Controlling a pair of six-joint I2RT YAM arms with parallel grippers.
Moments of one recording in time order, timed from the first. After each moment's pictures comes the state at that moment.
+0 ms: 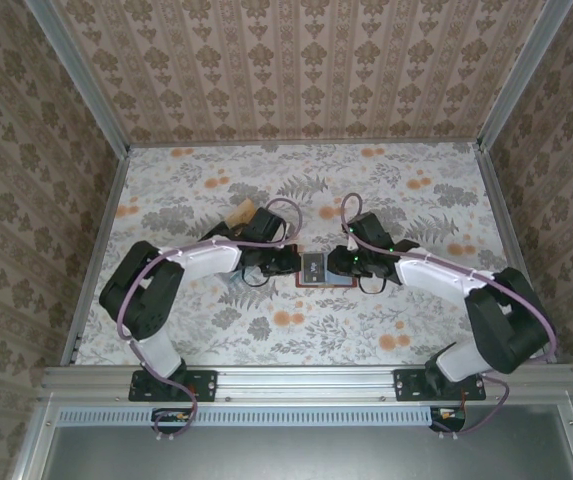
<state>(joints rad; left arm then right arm) -0.71 1.73 0.96 -0.23 0.42 -0.66 0.51 1.49 0.80 -0.25 -0.23 0.63</state>
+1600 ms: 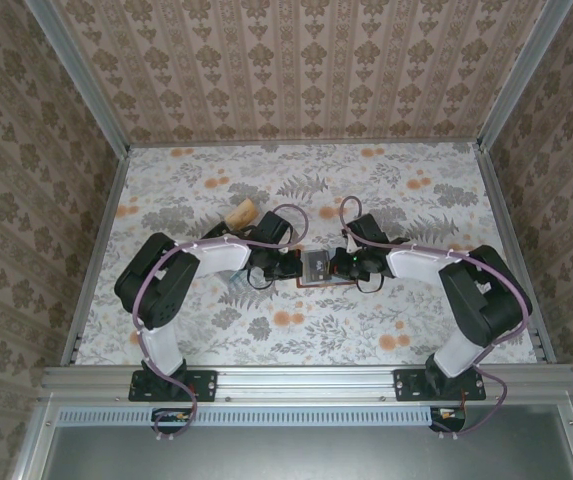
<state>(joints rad) -0.73 1.83 1.00 -0.25 0.39 -0.66 0.46 1.64 0.79 -0.19 -0.33 0.68</state>
